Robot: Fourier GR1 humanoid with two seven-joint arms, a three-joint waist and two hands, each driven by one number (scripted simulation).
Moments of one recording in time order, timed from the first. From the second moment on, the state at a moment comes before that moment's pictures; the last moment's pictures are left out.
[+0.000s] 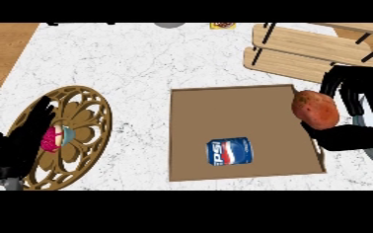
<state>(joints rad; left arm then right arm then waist) 0.05 0.37 0.11 -1.45 0.16 0.01 0.09 -0.27 -0.45 0.00 -2.00 0.46 0.31 0.58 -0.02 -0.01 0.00</state>
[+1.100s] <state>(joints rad) 0.01 0.35 0.13 -1.43 0.12 -0.04 0.10 -0.67 -0.76 -0.31 -1.97 0.24 0.46 0.85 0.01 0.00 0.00</state>
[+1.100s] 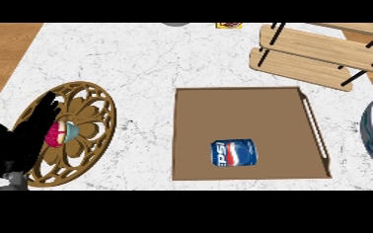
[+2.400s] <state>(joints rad) -0.01 0.32 0.17 -1.42 0.10 -0.08 0.11 -0.91 -0.74 -0.19 -1.14 0.61 0.19 0.40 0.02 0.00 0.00</state>
